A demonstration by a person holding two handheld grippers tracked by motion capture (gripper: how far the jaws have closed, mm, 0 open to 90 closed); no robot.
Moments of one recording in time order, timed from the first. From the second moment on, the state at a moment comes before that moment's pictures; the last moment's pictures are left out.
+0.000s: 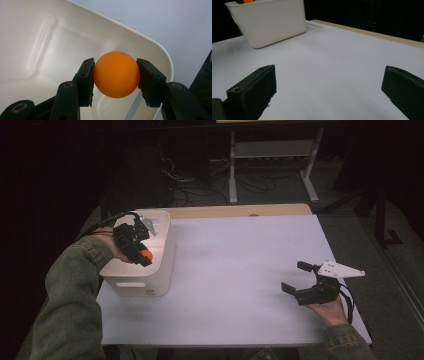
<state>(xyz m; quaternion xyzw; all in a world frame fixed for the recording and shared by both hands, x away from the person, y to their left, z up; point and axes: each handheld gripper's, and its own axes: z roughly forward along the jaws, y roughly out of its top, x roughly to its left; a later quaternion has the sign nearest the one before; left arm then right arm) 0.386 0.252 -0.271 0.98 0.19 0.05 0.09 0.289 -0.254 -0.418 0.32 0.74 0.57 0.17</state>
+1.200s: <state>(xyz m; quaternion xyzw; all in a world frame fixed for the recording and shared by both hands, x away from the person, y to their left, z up) 0.394 0.257 -0.316 0.97 0.20 0.02 0.09 0.288 -0.255 -0.418 0.33 0.74 0.57 0.17</state>
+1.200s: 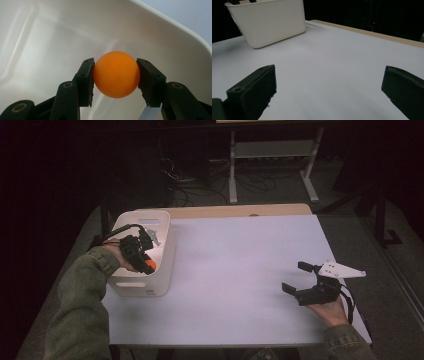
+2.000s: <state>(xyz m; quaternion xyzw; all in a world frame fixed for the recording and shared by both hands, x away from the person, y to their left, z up) 0.392 0.264 -0.306 0.97 0.23 0.03 0.11 0.287 -0.255 -0.418 0.33 0.73 0.57 0.17</state>
